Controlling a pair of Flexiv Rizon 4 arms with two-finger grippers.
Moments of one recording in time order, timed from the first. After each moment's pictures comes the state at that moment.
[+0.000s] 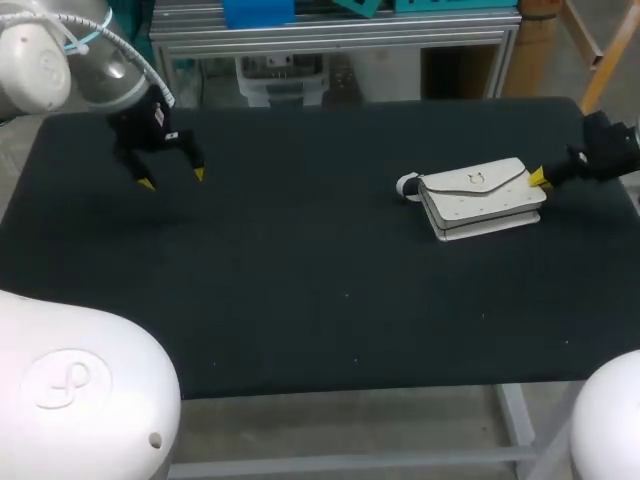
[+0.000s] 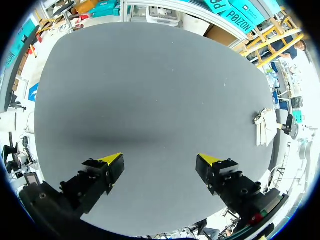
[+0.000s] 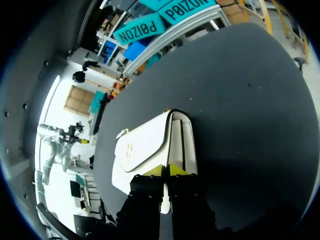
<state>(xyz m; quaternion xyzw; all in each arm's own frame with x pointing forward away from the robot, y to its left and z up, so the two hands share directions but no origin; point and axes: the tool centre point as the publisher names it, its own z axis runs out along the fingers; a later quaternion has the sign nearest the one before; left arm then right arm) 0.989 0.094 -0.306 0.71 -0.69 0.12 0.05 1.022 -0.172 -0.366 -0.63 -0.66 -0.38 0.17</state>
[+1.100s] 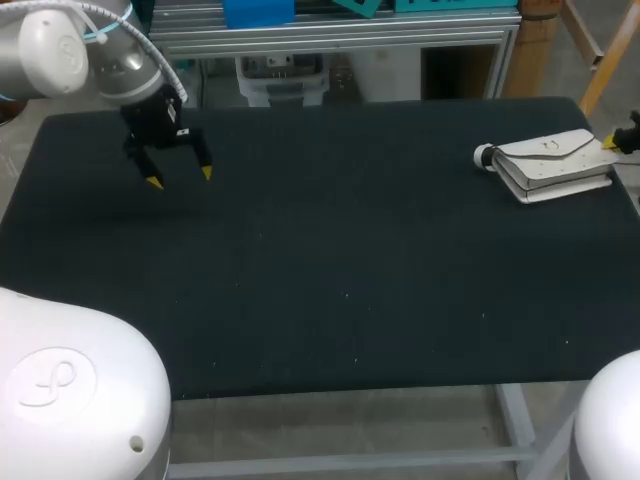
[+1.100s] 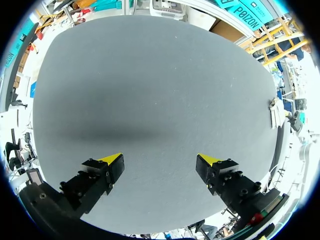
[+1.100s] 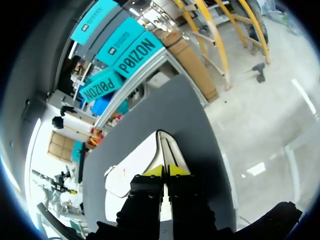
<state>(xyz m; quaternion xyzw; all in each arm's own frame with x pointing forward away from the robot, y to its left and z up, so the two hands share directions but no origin) 1.004 0.083 -0.318 0.72 -0.69 0.08 0.06 1.120 -0.335 -0.364 -0.74 -0.53 -0.41 0.03</state>
